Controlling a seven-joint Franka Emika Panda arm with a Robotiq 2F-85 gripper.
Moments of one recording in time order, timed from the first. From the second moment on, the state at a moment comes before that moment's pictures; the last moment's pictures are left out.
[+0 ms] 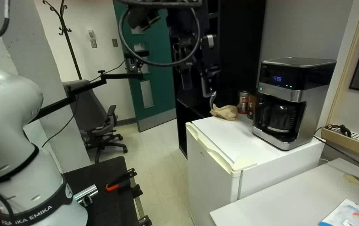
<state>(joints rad) -0.09 -0.61 -0.08 -2.54 -0.15 2.02 -0.09</state>
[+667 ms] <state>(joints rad) -0.09 -0.60 -0.08 -2.54 -0.15 2.02 -0.09</state>
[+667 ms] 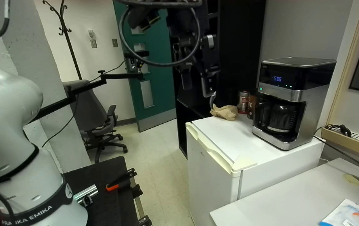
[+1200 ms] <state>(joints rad) -0.06 -0.50 -0.07 -2.48 -0.22 2.11 -0.22</state>
